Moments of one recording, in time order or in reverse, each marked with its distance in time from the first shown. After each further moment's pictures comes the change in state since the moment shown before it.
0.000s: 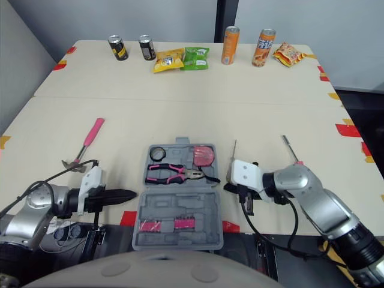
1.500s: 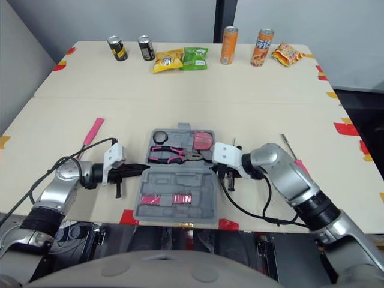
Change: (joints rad) left arm -0.317 -0.100 -0.072 0.261 0.103 -0.035 0.054; right arm -0.309 0.193 0.124 0.245 -0.123 0.071 0.032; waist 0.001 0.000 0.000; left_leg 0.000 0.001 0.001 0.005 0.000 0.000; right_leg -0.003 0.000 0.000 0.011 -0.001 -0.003
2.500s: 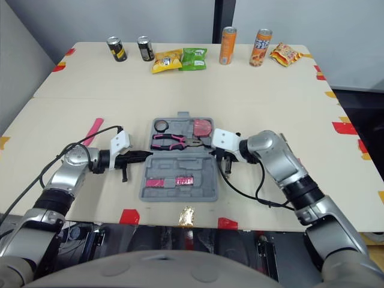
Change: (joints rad) left arm -0.130 -0.039 -0.009 0.113 0.075 -0.023 0.029; right arm -0.077 0.087 -0.038 0.154 -0.078 -0.077 0.008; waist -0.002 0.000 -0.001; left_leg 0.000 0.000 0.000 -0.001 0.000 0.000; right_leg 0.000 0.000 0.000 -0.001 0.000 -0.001
